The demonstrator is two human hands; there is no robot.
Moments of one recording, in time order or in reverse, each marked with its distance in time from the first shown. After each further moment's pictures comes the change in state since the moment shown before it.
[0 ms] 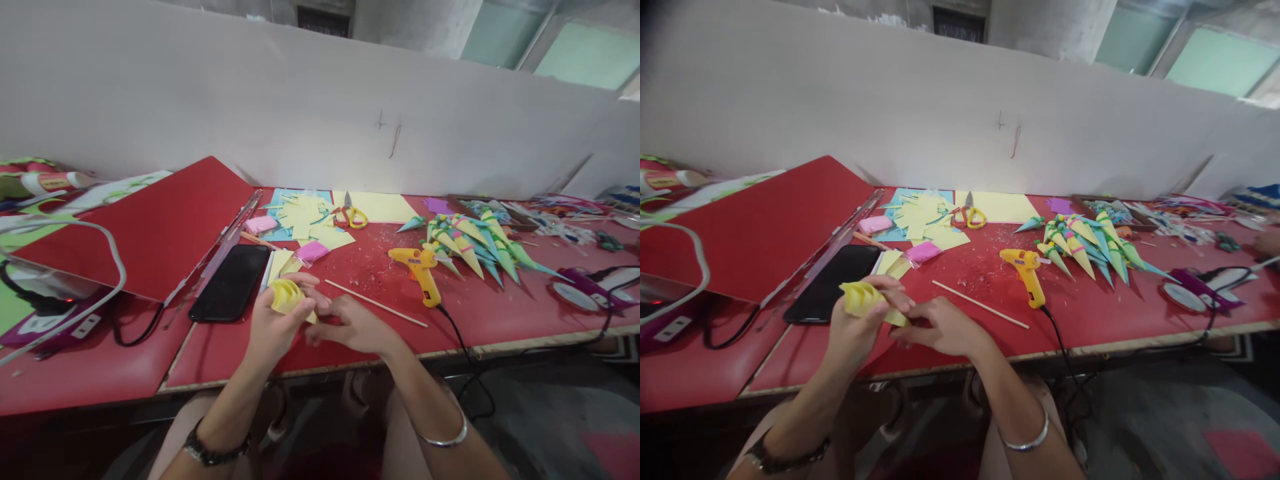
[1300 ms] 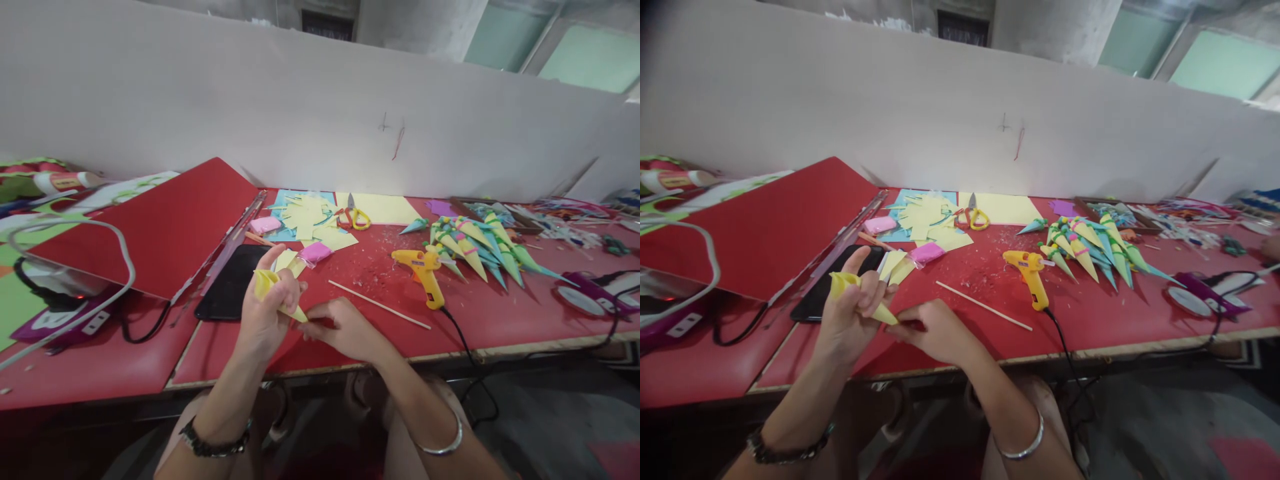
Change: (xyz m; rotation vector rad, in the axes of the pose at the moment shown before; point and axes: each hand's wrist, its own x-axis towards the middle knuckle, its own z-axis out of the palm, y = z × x) left_hand 0.009 0.013 -0.001 -0.390 0.210 -0.112; right_hand 0.008 0.000 0.016 -0.065 0.092 -0.023
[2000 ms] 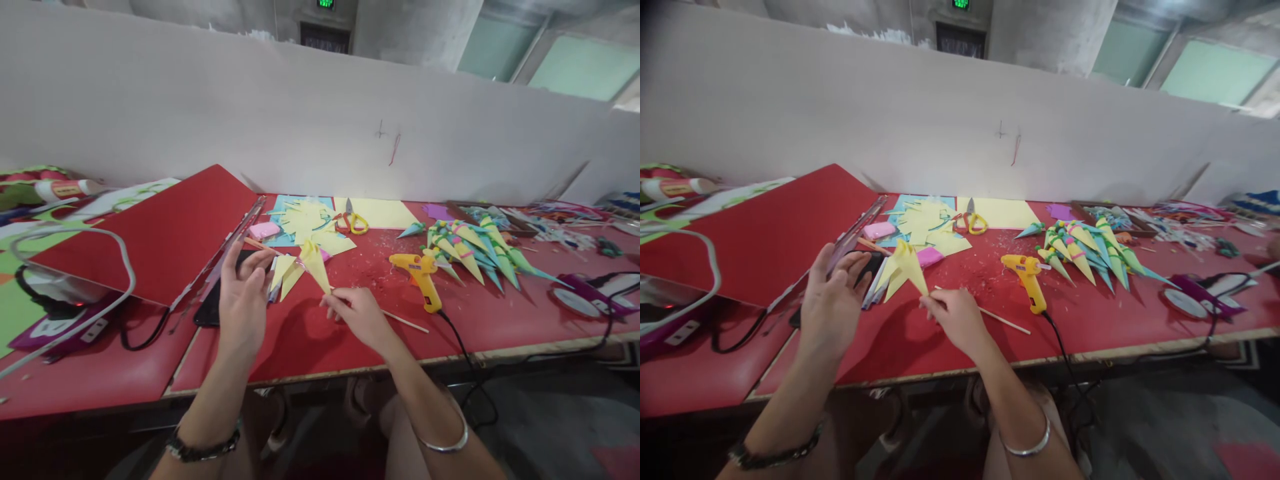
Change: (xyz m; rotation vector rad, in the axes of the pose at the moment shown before) left_hand 0.019 0.002 -0.025 0.151 0.256 0.156; right_hand -0.003 0.014 -0.018 -0.194 0.288 0.159
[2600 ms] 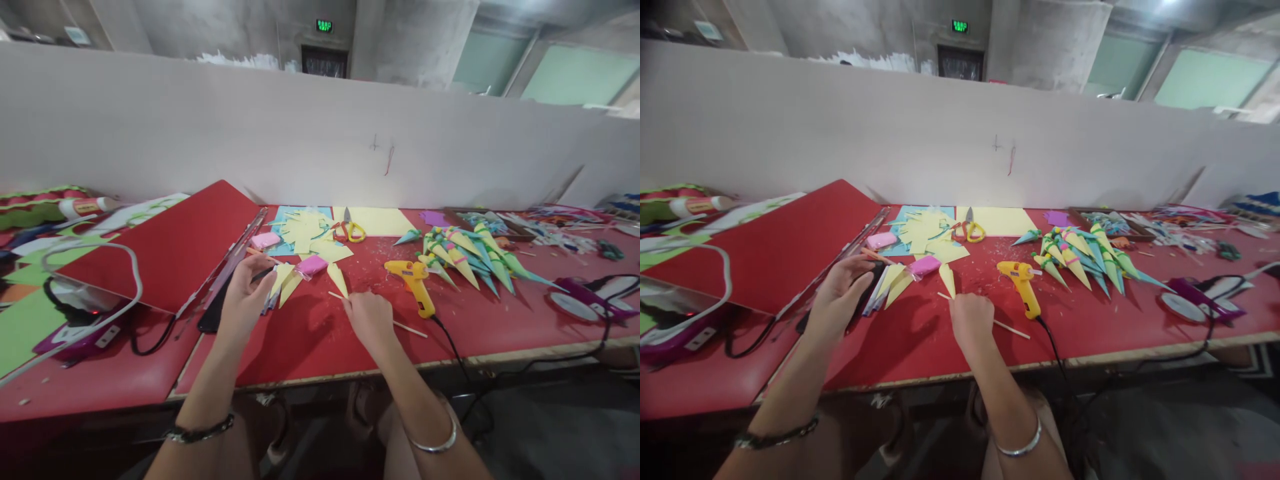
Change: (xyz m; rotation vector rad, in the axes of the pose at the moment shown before) left_hand 0.020 -0.001 -0.010 0.573 -0.143 0.112; right_hand 0.000 -0.006 -0.010 -0.871 0.059 0.334
